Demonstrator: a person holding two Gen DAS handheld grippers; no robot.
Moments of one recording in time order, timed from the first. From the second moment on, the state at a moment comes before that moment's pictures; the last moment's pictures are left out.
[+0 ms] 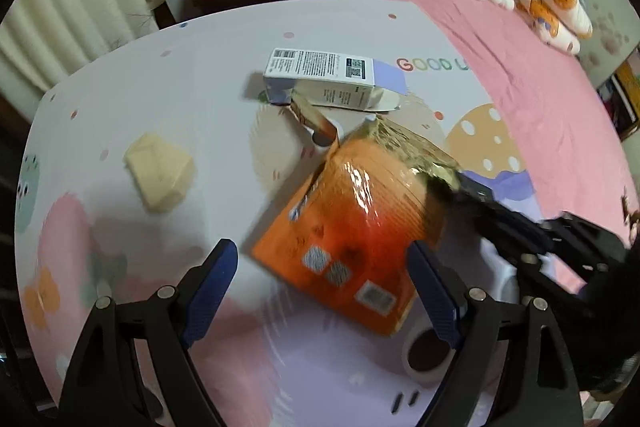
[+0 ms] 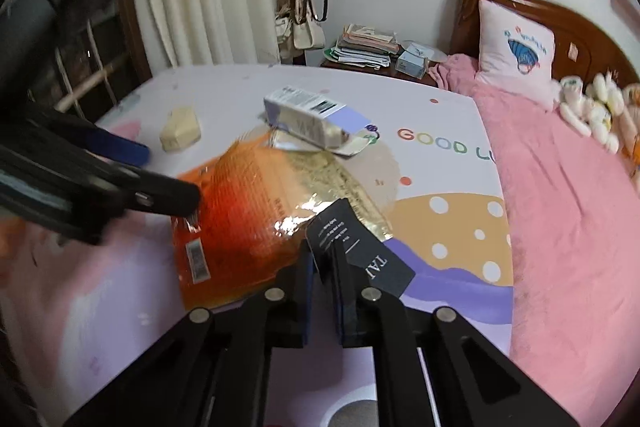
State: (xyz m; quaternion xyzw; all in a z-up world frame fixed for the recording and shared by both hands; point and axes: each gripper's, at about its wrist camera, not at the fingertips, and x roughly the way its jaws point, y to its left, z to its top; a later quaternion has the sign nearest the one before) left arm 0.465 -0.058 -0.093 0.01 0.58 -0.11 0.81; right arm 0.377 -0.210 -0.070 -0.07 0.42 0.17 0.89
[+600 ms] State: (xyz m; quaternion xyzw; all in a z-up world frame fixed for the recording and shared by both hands) left arm 0.505 -0.111 -0.129 0.04 0.64 -0.17 0.75; right arm 0.385 -0.247 -0.058 0.03 0.45 0.20 0.87
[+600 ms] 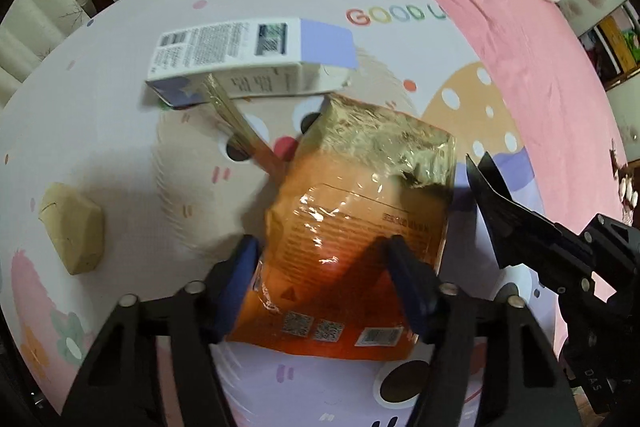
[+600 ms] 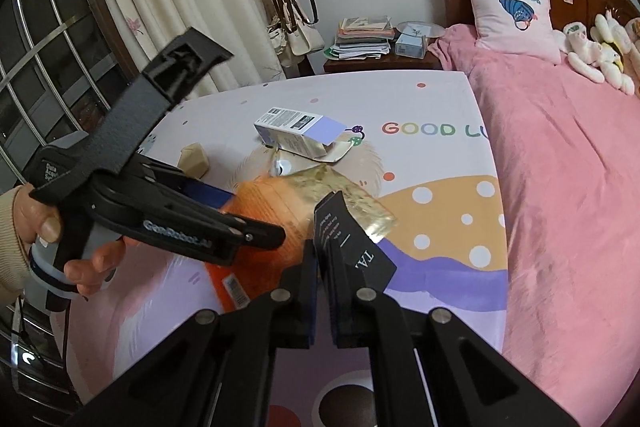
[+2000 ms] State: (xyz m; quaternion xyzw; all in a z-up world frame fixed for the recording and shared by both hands) left arm 0.130 -0.048 0.028 0.09 0.50 -0.13 0.85; right arm 0.118 -0.178 0.023 0.10 0.45 0.20 0.87
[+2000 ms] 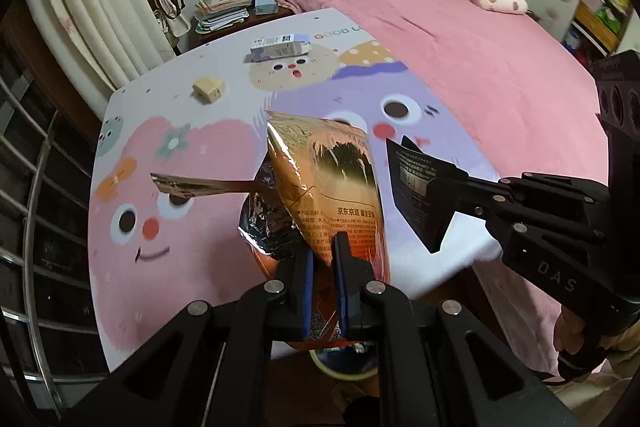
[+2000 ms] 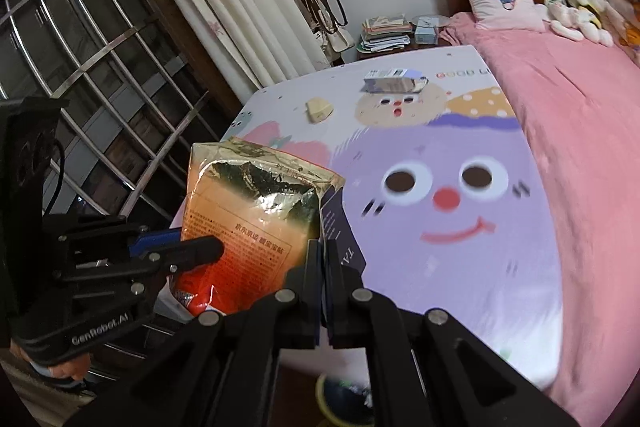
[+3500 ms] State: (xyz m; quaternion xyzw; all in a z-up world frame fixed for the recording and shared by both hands) left arm 0.039 -0.048 -0.422 0.06 0.65 -0.05 0.76; right arm 0.017 -0.156 -0.430 0.11 0.65 0.15 0.74
